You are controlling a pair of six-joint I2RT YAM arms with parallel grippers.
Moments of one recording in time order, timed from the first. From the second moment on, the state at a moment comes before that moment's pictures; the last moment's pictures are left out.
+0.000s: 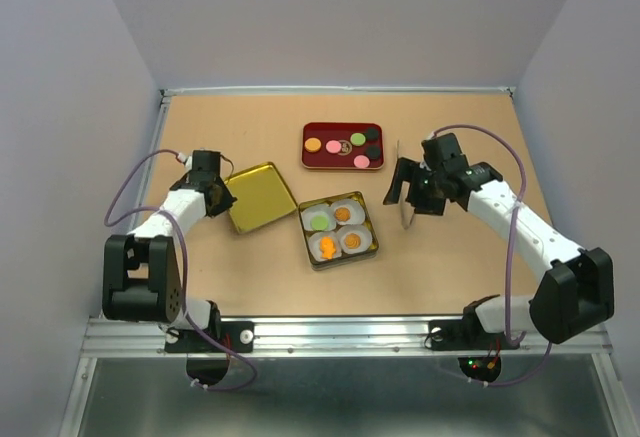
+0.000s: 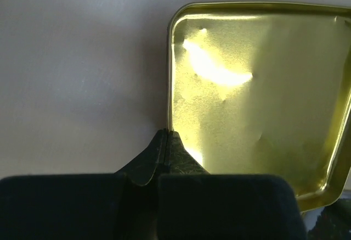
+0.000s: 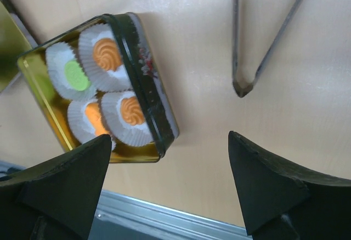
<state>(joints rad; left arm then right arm) -0.06 1.45 0.79 -0.35 -0.15 -0.57 0.38 1.33 1.05 -0.70 -0.13 0.61</state>
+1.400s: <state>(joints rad) -0.16 0.65 0.53 0.68 -0.05 -0.09 0.57 1.48 1.05 0.74 -0.81 1.99</state>
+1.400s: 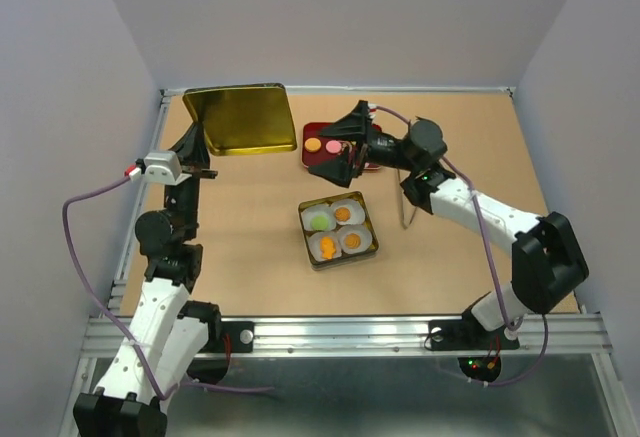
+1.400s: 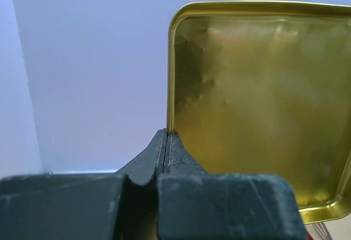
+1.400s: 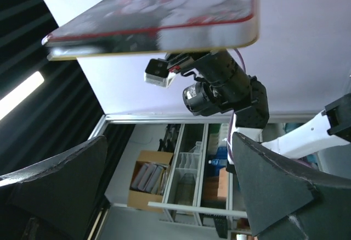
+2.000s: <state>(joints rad) -0.16 0.59 0.46 0.82 -0.03 0.05 0.68 1.76 1.30 1.09 -0.66 2.02</state>
